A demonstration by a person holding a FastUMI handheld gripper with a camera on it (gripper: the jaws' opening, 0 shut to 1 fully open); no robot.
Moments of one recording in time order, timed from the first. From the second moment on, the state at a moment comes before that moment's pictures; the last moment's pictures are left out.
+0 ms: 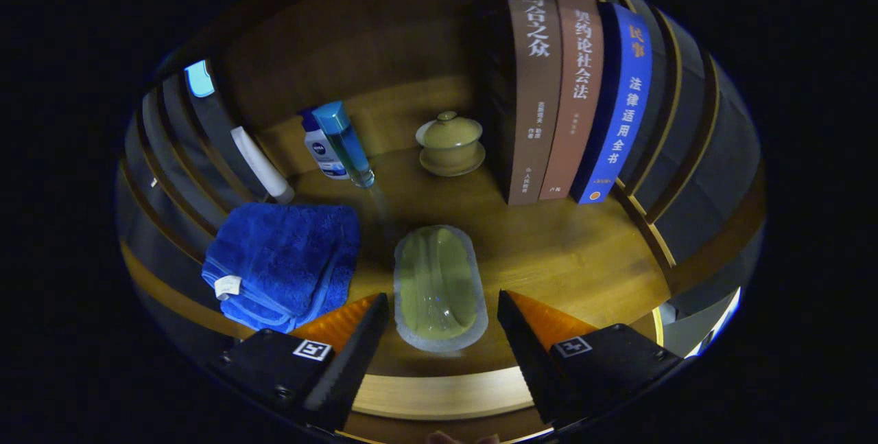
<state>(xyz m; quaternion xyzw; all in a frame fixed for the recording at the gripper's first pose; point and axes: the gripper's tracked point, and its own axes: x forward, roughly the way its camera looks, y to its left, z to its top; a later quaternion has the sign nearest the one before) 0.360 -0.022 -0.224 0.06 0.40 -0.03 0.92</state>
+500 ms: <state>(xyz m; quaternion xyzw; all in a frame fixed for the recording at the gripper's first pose) 0.249 0.017 -0.126 0.07 0.17 0.12 0.98</state>
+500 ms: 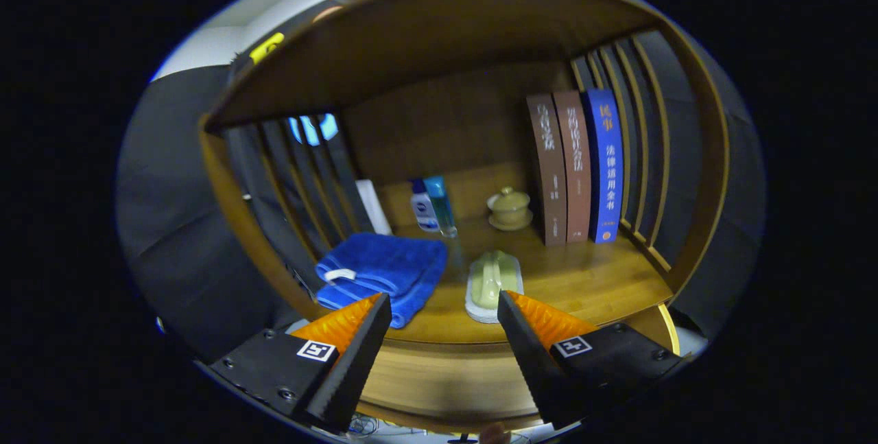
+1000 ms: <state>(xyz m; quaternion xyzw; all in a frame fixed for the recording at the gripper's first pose) 0.119 0.004 -0.132 0.03 0.03 0.07 1.00</state>
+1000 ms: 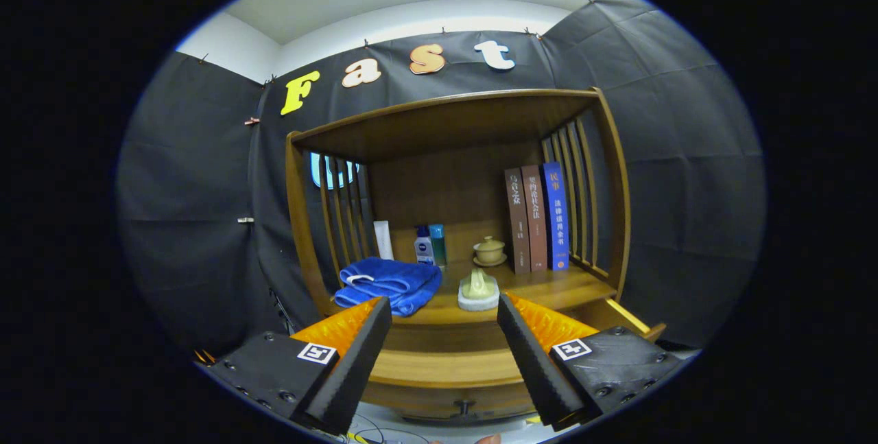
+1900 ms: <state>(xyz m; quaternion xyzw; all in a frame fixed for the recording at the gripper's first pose) 0.097 -0.002 -0.316 -0.02 0.12 0.05 0.99</state>
